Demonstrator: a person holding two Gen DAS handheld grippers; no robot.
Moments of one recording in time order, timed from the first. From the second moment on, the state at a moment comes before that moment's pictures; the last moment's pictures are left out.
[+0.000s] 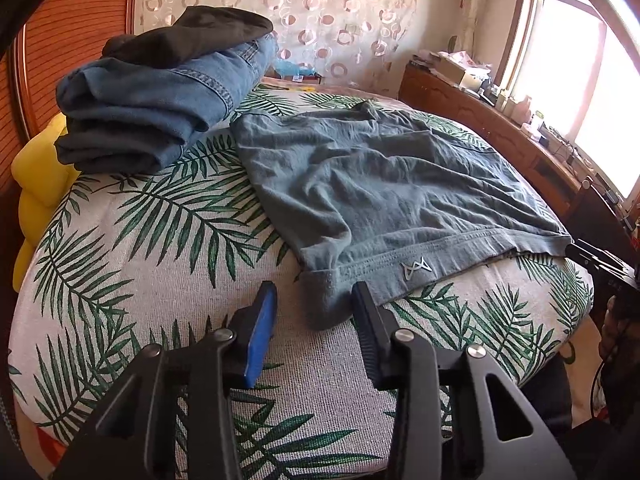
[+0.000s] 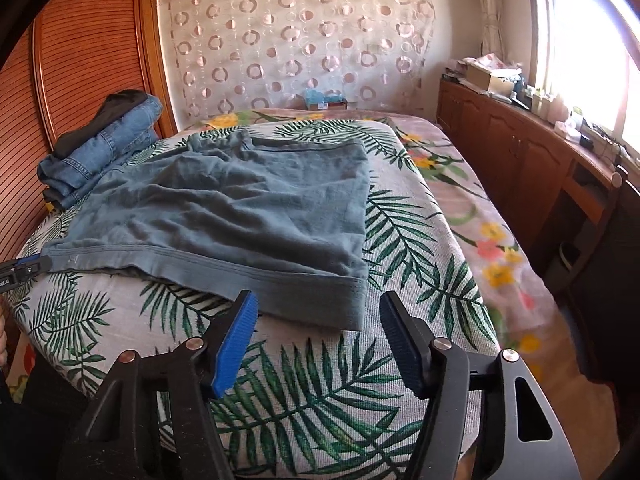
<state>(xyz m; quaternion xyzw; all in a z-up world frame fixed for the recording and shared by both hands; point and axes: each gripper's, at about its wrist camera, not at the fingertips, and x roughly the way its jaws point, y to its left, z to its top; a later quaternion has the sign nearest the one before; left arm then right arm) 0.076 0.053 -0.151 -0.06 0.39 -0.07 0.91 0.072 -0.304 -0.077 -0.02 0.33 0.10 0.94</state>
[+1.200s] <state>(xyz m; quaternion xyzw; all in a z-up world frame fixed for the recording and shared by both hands) 0.040 0.060 -0.106 -0.08 0.36 -0.12 0.92 0.025 -0.332 -0.031 -0.03 0.34 0.15 0.93</state>
